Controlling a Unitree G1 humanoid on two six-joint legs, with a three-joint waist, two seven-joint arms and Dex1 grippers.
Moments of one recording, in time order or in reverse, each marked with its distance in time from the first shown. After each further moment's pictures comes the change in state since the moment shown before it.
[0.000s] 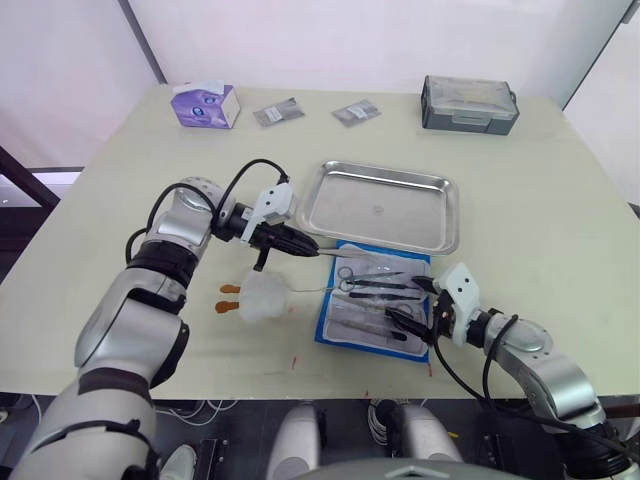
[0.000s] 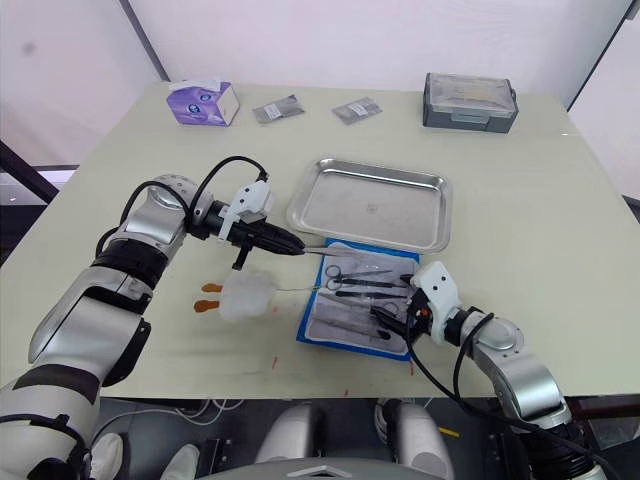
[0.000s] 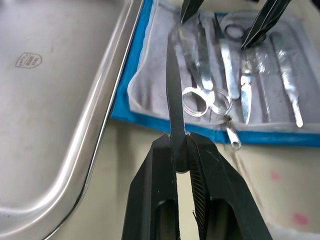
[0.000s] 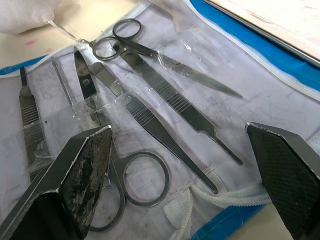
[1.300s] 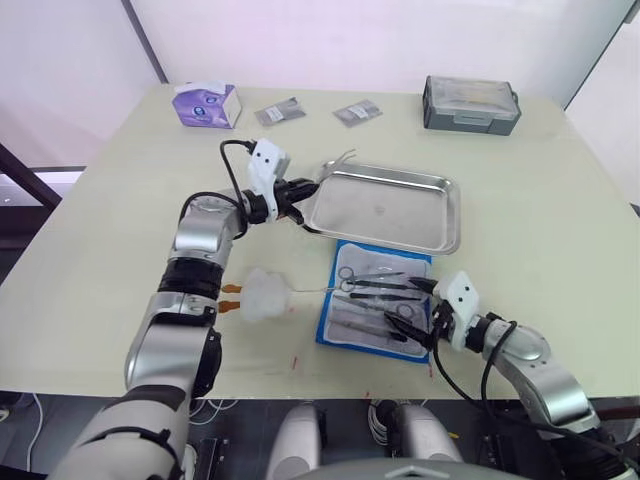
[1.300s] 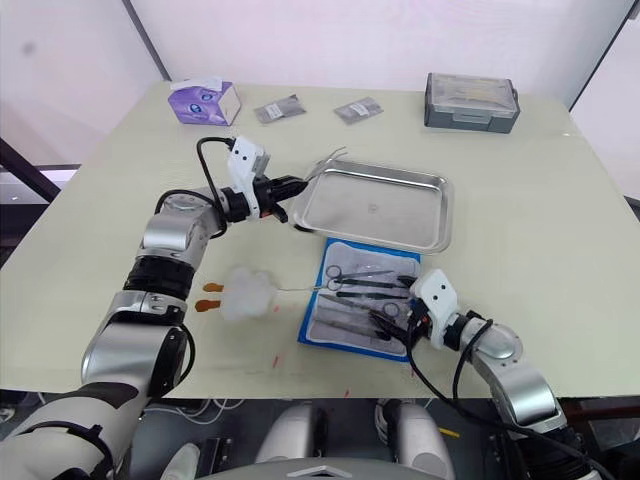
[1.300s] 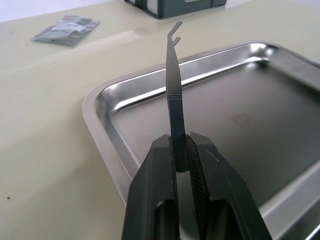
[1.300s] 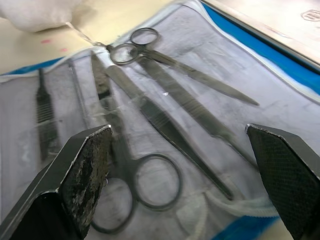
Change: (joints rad) left arm 0.115 -0.256 0.432 -0.223 0.083 0.437 0.851; right arm 0.035 0.006 0.029 0.094 -0.035 -0.237 0.040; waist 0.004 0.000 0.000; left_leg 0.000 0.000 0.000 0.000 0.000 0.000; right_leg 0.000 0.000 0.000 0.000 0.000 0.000
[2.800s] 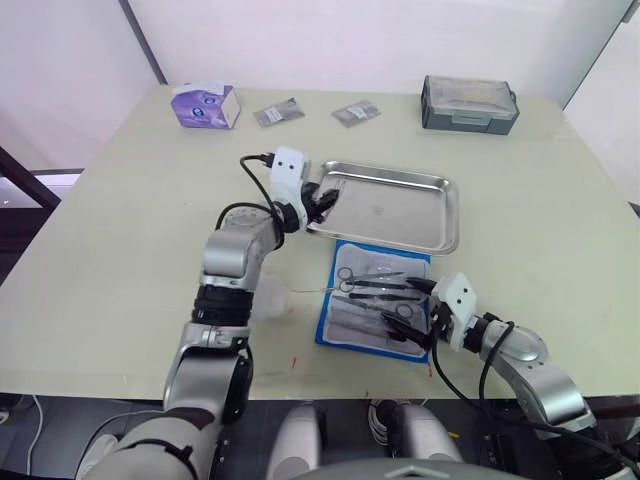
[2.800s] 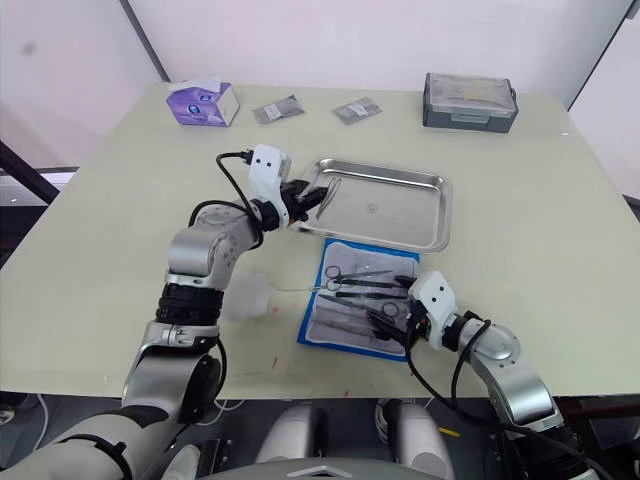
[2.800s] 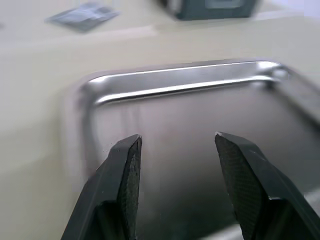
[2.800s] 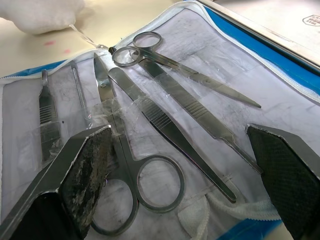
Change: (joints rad) left arm 0.168 -0.127 0.031 -0.435 -0.050 0.268 0.147; right arm -0.007 0.005 0.006 0.021 -0.003 -0.026 0.003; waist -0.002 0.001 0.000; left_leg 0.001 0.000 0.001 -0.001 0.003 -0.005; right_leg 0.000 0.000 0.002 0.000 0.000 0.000
